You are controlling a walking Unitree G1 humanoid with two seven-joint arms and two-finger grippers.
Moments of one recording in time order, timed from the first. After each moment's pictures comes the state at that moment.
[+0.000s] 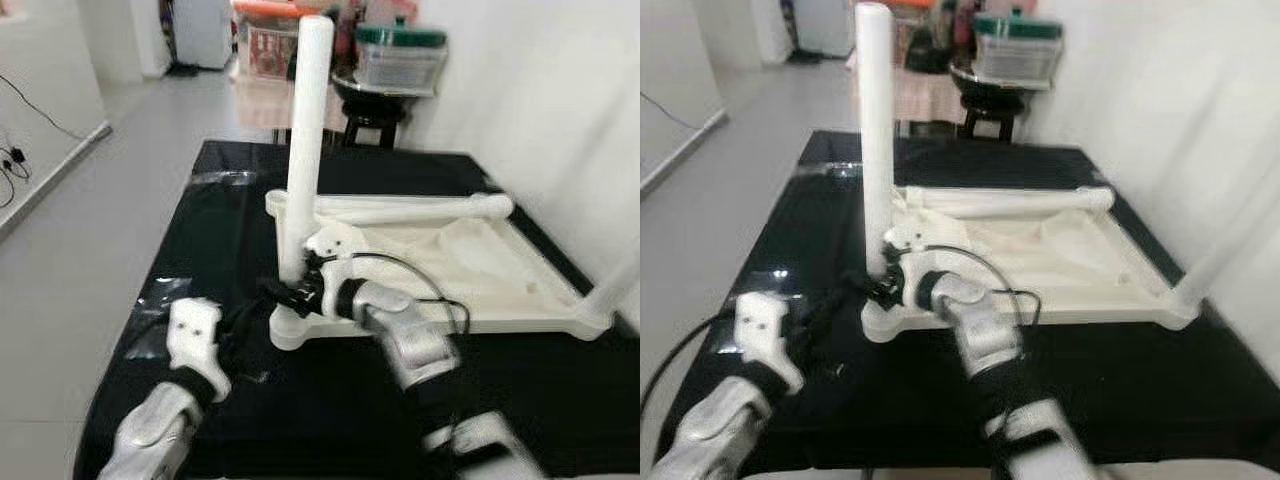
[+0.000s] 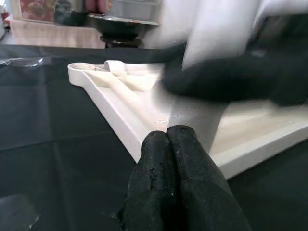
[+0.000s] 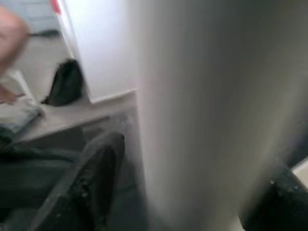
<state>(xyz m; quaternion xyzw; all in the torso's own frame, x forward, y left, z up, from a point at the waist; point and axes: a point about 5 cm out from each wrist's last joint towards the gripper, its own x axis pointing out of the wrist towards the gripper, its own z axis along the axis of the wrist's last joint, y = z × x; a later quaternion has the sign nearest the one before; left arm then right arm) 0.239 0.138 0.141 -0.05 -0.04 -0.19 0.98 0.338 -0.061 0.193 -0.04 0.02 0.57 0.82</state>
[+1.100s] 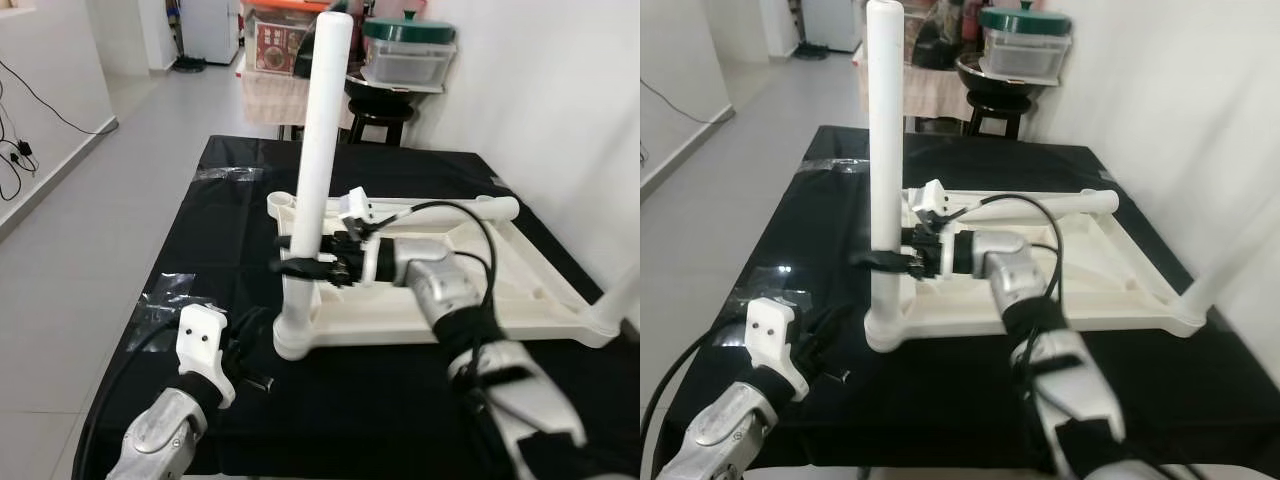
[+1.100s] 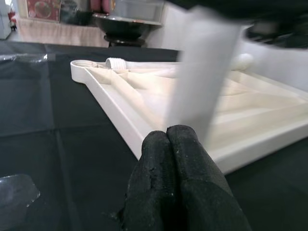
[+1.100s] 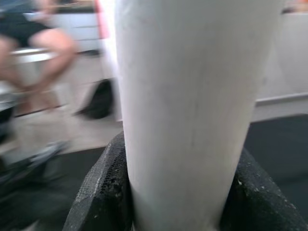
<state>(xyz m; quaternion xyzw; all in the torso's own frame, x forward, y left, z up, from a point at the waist) 0.233 0.135 0.133 -0.05 -0.03 -0.19 0.98 0.357 -0.071 0.187 -0.02 0.01 0.55 0.83</state>
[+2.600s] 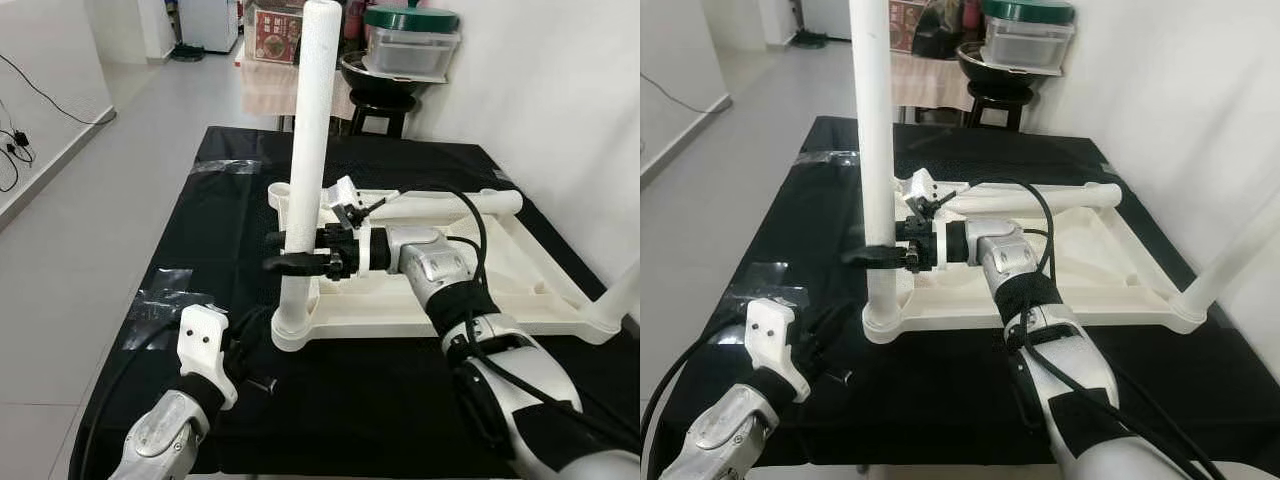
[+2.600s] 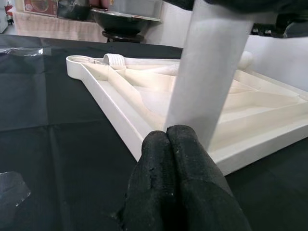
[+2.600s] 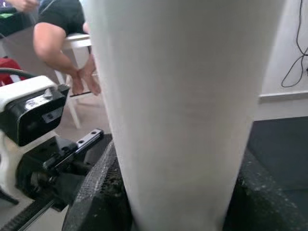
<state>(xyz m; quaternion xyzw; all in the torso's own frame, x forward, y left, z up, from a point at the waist) 0.231 0.131 0.138 -0.06 -0.04 -0.19 0.98 0.368 -0.077 0.215 -0.02 0.03 0.69 0.72</state>
